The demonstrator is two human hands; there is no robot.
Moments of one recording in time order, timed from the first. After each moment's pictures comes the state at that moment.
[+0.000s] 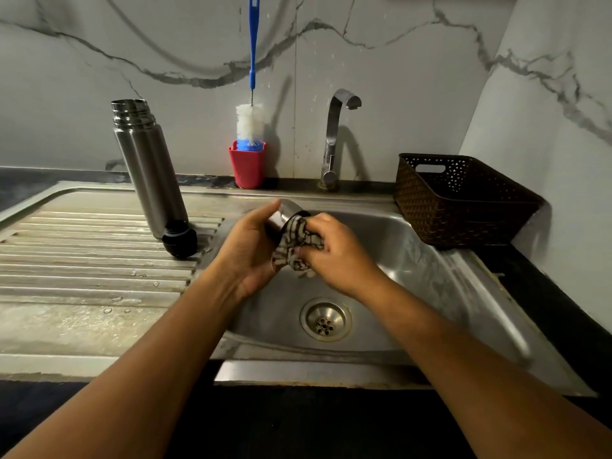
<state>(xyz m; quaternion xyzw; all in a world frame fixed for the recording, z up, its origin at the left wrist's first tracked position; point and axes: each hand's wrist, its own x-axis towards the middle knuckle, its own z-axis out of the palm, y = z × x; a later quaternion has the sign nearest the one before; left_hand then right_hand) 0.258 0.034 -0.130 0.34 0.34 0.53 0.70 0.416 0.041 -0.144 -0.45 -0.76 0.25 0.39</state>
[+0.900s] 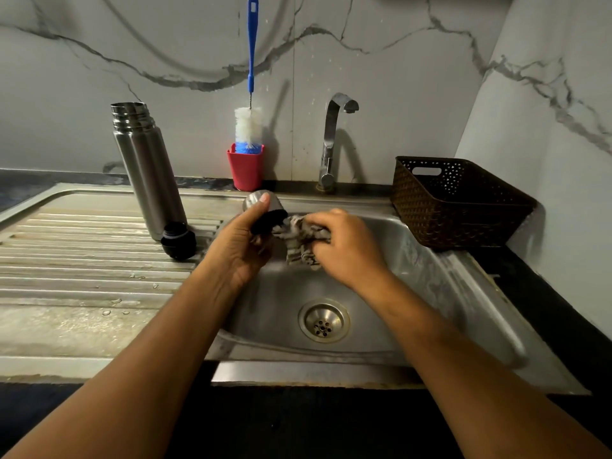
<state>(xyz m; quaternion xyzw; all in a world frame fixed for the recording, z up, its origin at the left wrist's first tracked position) 0.251 0.046 -0.129 0.24 0.40 0.61 0.64 0.425 0.043 -0.134 -0.51 -0.77 0.09 0.38</state>
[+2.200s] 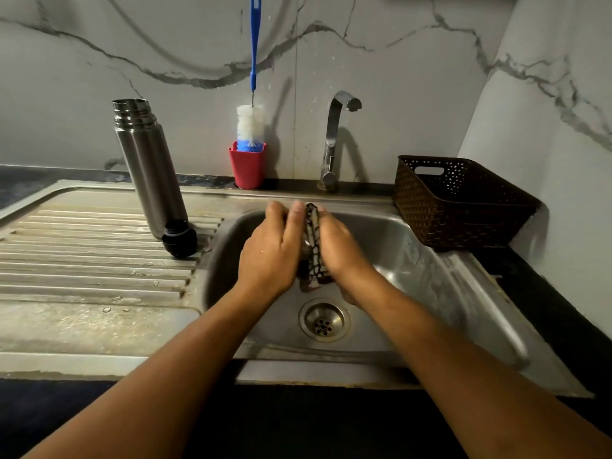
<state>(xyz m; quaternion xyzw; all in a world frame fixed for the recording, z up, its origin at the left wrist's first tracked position) 0.282 0.027 -0.147 0.64 0.54 0.52 0.19 0.401 0.039 -0.136 -0.53 -0.56 0.45 0.46</state>
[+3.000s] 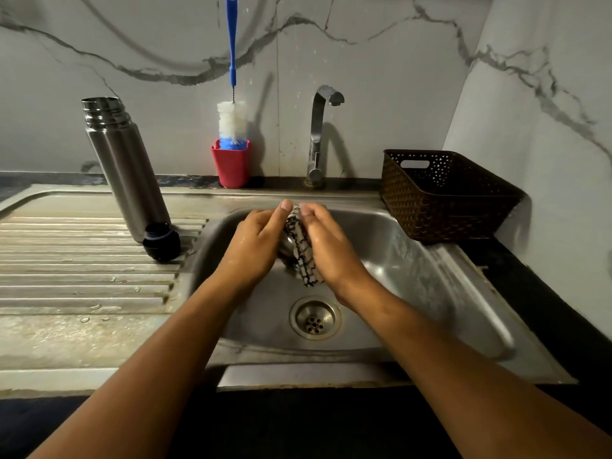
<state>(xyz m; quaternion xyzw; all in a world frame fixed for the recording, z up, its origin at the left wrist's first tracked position) 0.274 0.029 -0.131 0.63 0.47 0.49 0.37 0.410 0.031 -0.141 -0.47 -0.58 0.44 0.50</state>
